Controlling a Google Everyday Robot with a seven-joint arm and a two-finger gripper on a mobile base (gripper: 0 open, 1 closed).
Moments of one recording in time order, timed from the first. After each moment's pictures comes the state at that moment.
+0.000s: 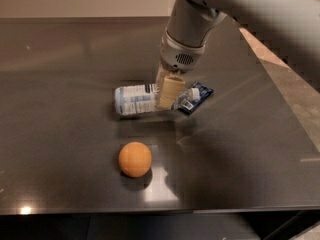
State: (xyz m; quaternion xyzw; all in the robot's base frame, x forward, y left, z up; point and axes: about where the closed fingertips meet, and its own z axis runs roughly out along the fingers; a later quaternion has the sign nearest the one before) arm 0.537 -0.011 0.889 -0.72 0.67 0.08 0.13
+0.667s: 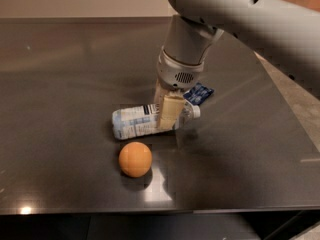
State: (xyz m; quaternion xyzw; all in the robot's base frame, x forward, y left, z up) arm 0.491 -0.012 0.870 -0.74 0.65 0.10 0.09
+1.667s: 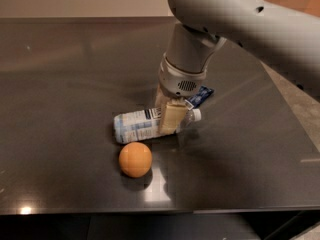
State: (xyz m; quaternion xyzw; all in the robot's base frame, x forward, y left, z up) arm 0.478 -0.016 0.861 -0.75 0.65 0.09 0.09
